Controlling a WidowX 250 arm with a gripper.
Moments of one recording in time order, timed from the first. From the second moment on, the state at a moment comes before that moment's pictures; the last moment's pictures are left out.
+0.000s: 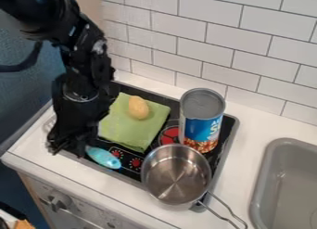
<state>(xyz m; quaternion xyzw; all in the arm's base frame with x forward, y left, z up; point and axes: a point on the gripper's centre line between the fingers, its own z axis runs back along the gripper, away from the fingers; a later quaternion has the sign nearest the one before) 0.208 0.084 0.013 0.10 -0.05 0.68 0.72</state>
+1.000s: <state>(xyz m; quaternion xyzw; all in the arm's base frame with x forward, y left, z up) 0.231 0.115 -0.037 0.08 -0.10 0.74 0.66</state>
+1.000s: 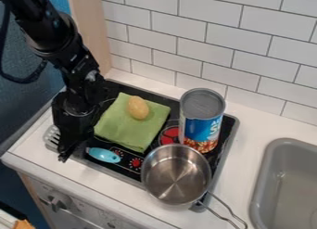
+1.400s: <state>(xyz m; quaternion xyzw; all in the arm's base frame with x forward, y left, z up) 0.233 0.120 -0.037 0.07 -0.09 0.73 0.67</state>
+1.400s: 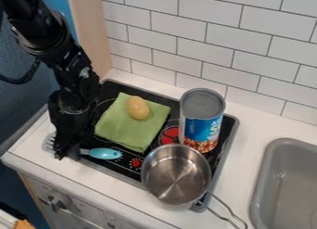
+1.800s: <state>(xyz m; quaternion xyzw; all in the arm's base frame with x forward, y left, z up) 0.232 0.122 -0.024 0.07 -0.09 0.72 0.69</state>
